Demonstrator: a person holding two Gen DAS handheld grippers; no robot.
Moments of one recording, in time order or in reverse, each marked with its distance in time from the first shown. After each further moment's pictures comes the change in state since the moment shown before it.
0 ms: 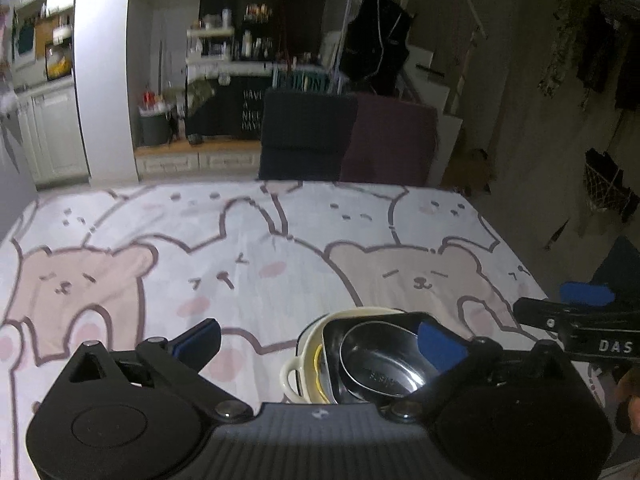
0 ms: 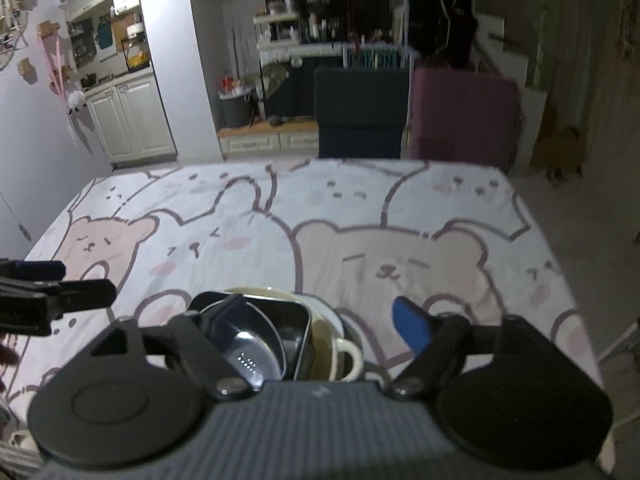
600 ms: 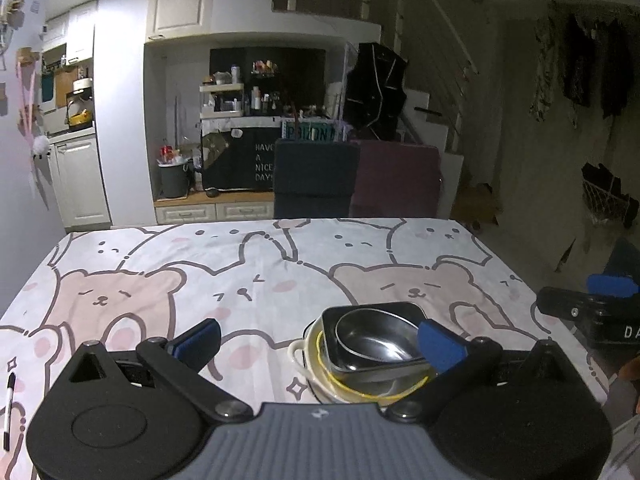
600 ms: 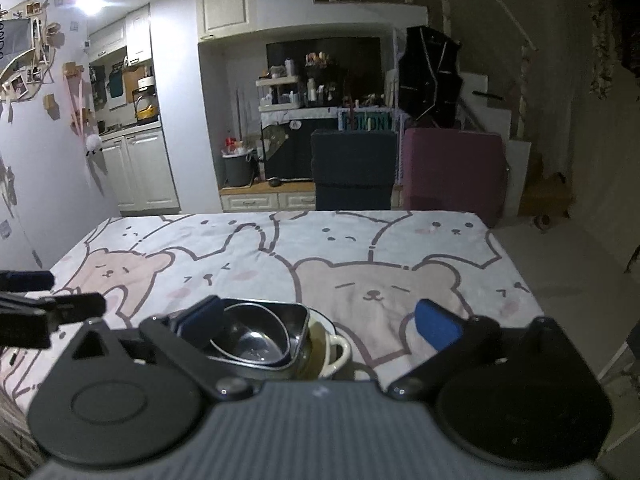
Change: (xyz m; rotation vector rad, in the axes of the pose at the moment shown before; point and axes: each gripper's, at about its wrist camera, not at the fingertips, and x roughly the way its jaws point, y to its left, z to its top) left arm -0.077 -0.019 -0.064 0.036 -0.156 0.056; right arm -0.084 0.000 -0.061 0.003 -0.204 -0.014
